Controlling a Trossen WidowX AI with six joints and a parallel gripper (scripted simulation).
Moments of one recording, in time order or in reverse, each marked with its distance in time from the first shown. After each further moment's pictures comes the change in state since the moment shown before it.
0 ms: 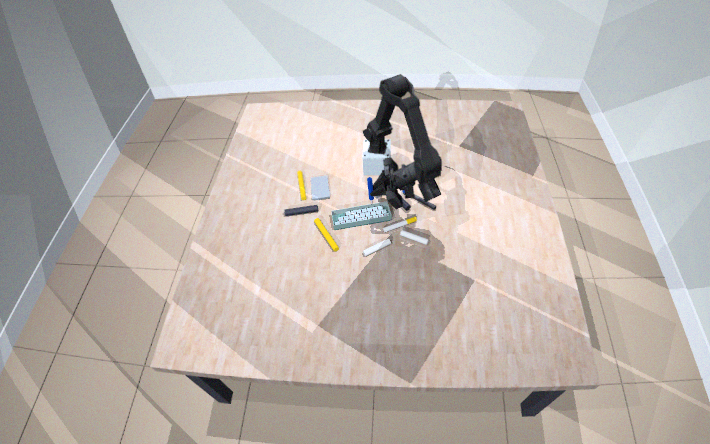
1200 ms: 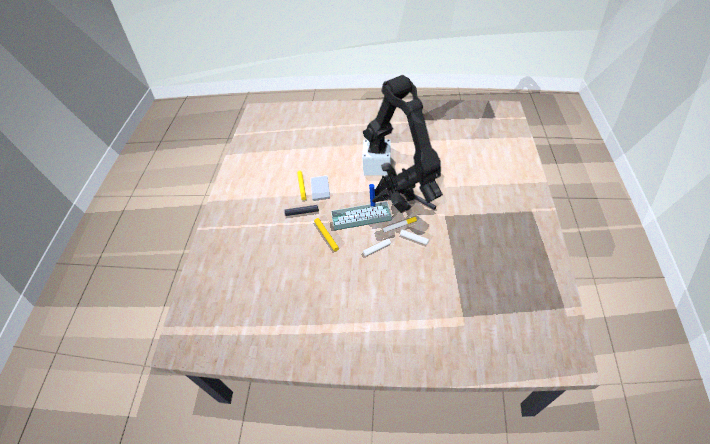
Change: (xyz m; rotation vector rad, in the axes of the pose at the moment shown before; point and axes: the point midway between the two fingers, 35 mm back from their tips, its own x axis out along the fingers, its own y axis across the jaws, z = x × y) arm 0.011 0.001 0.026 -0.074 0.016 -0.126
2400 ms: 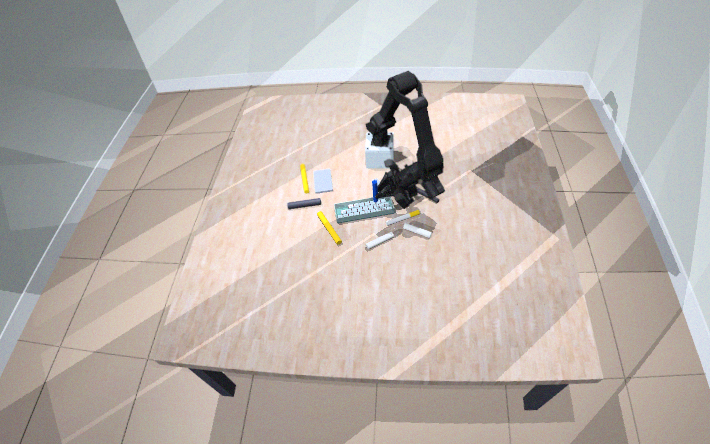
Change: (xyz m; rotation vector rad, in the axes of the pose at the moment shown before) arm 0.009 0.002 0.014 -0.003 0.001 0.002
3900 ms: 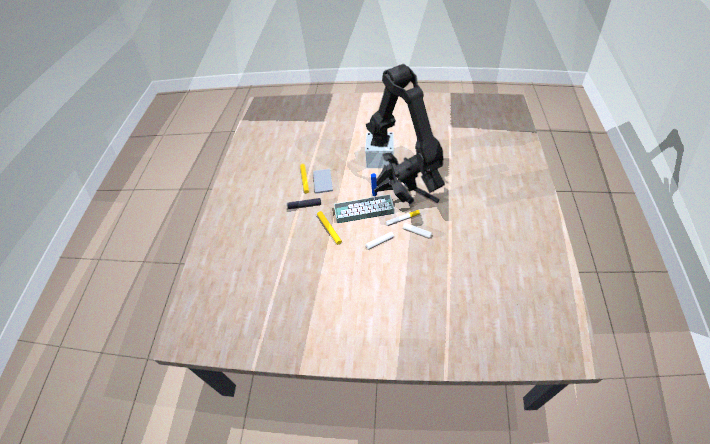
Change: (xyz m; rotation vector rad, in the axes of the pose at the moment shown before) arm -0.013 0.001 -0.028 -0.006 -0.001 0.001
